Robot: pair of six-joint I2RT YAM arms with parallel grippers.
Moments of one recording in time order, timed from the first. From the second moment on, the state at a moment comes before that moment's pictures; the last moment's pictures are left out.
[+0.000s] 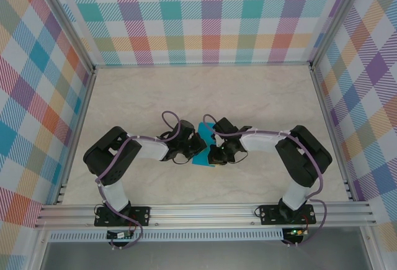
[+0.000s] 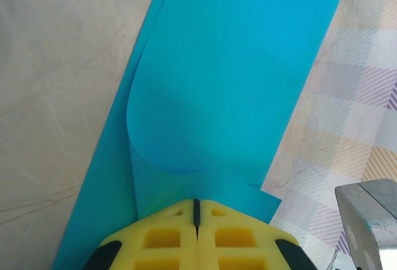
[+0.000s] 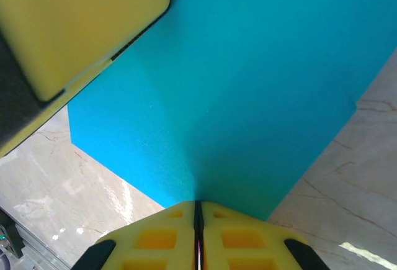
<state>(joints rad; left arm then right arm) -0.71 1.79 0.74 0.26 0.27 -1.23 0.74 1.72 0.88 -0.41 -0.43 0.68</state>
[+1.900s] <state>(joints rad) -0.71 1.78 0.75 0.25 0.28 -1.20 0.66 1.69 0.73 -0.14 -0.55 0.84</state>
